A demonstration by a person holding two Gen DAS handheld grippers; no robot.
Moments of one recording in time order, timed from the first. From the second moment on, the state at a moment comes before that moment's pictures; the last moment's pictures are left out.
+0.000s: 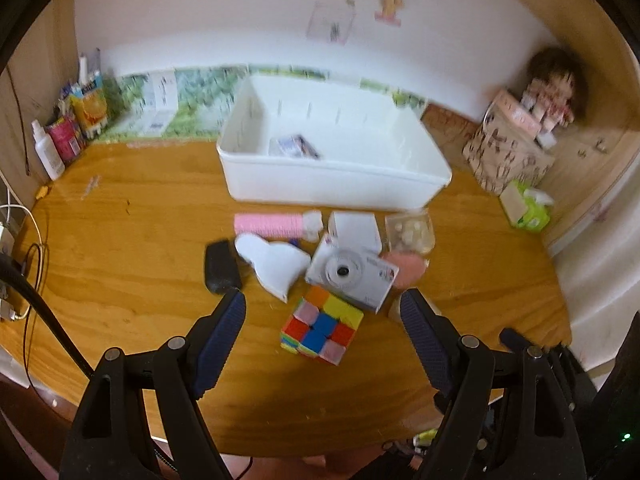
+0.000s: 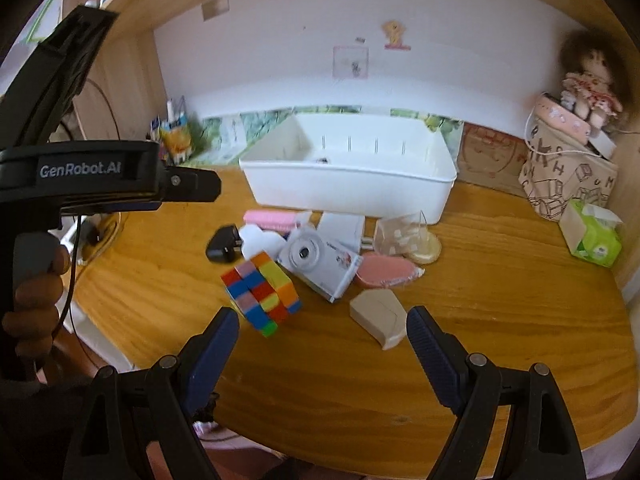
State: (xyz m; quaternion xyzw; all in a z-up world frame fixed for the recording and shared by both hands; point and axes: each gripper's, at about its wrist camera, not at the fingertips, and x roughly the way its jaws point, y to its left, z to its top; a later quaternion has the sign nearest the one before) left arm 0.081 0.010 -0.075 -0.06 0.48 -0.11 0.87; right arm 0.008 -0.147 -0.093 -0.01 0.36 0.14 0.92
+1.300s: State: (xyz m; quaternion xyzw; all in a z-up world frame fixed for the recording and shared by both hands) left arm 0.129 -0.017 -0.171 -0.10 0.65 0.07 0.74; right arm 0.120 -0.180 -0.168 -0.10 0.51 0.29 0.80
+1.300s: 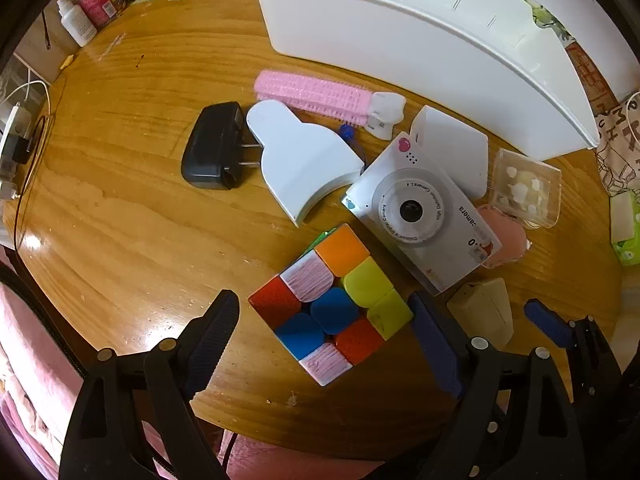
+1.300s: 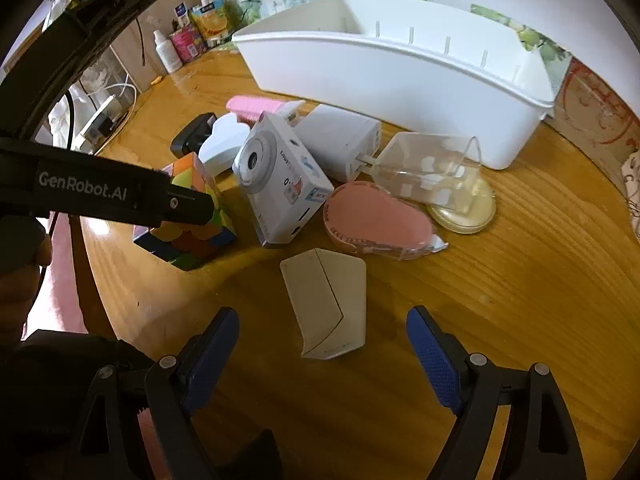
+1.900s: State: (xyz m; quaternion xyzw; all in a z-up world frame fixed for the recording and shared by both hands) left arm 0.168 -0.028 -0.193 -0.10 0.68 0.08 0.72; right arm 0.134 -0.181 -0.180 -0.11 0.53 0.29 0.79
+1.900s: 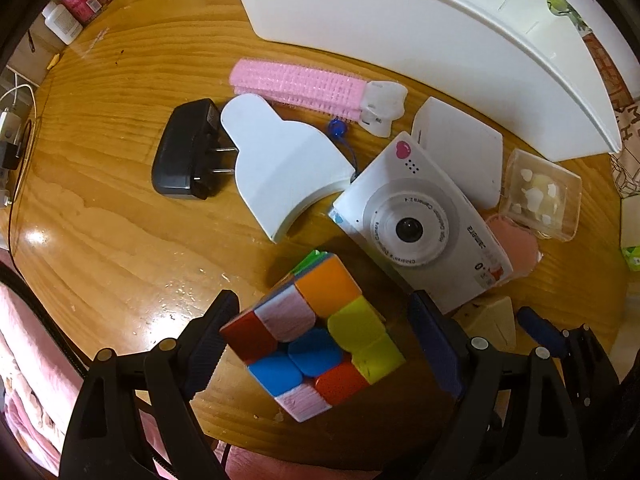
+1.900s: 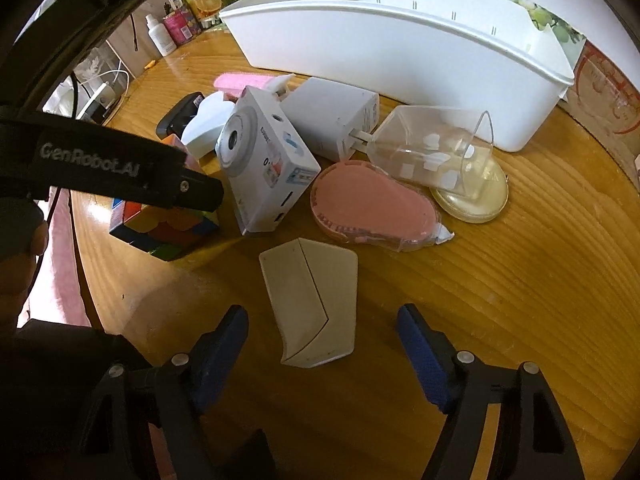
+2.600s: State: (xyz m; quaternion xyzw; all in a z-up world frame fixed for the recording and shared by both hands) left arm 0.169 -0.016 -0.204 -0.12 0.69 0.09 0.71; right arm 0.133 -0.175 -0.177 -0.12 0.52 0.29 0.79
